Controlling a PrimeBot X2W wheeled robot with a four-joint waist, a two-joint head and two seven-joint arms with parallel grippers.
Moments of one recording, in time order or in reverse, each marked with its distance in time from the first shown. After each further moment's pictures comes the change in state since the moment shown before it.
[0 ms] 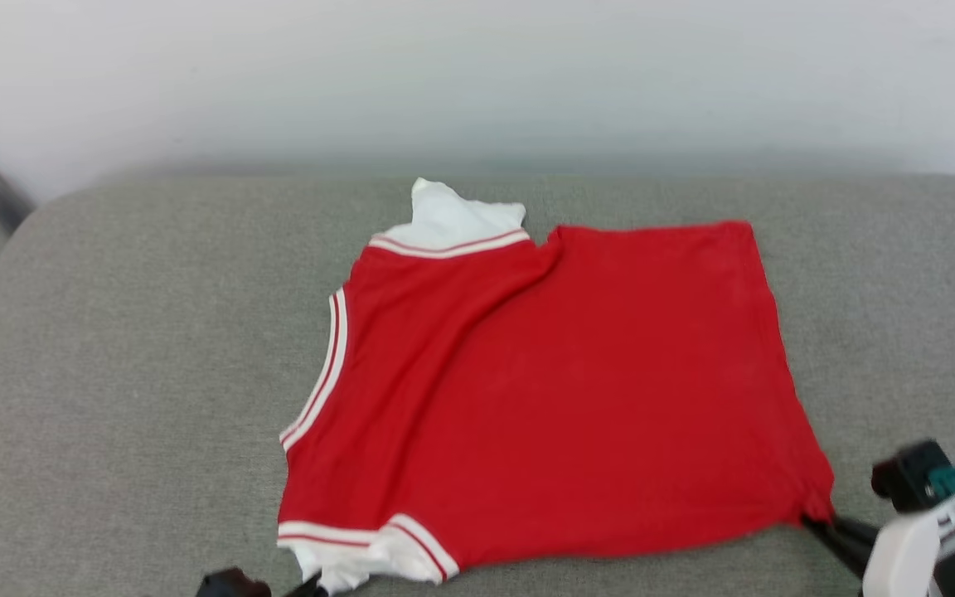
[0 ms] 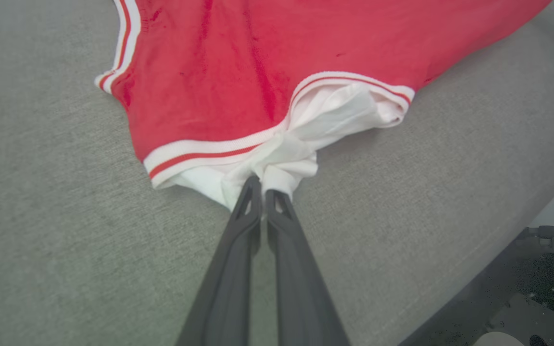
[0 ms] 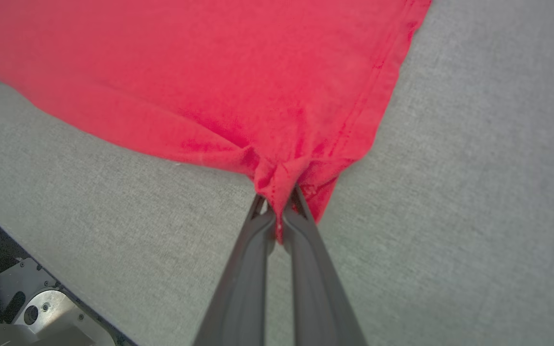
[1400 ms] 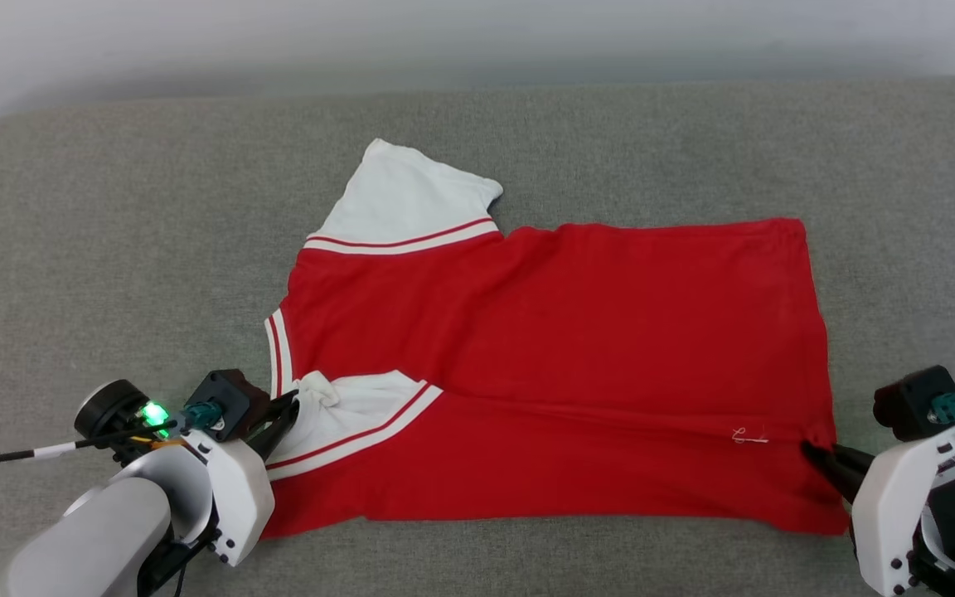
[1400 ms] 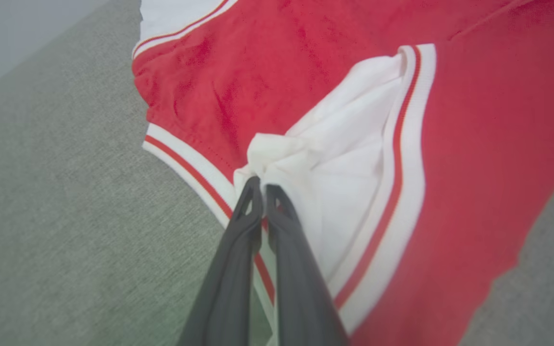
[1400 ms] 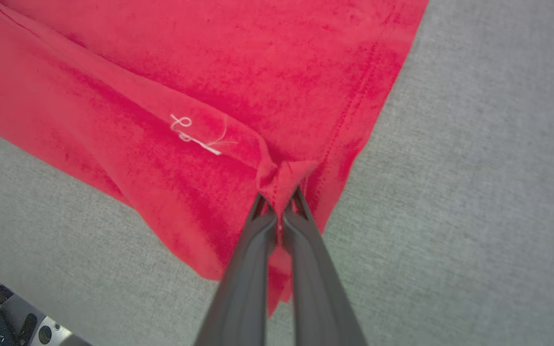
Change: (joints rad) left arm -0.388 -0.005 -0.039 0.185 0.091 -0.161 0.146; right arm 0.097 0.150 -0.326 -0.208 -0.145 0.000 0.282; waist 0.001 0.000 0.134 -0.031
